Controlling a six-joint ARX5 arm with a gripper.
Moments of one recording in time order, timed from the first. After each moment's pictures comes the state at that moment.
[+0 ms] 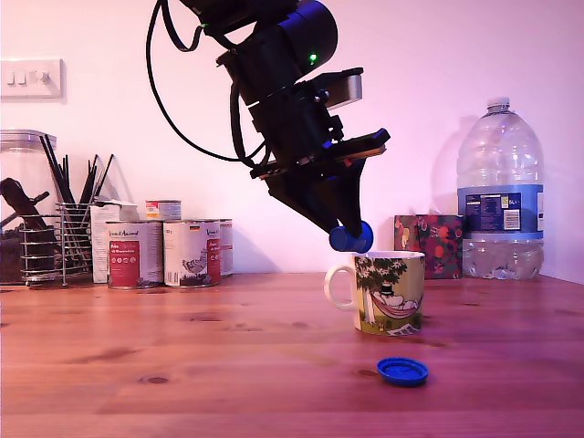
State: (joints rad) arm -0.73 2.02 1.66 -0.59 0.10 0.06
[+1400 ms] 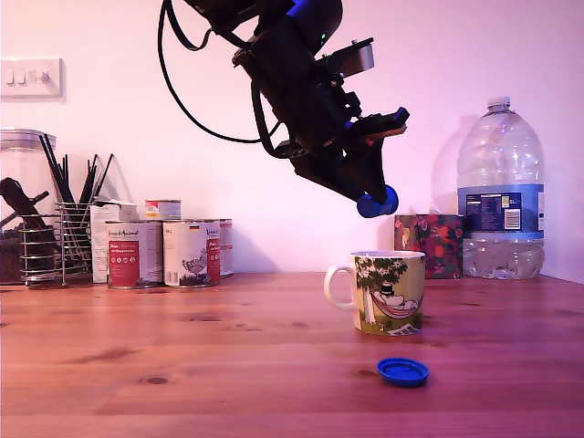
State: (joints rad) arm -0.74 2.05 1.73 -0.49 0.11 0.09
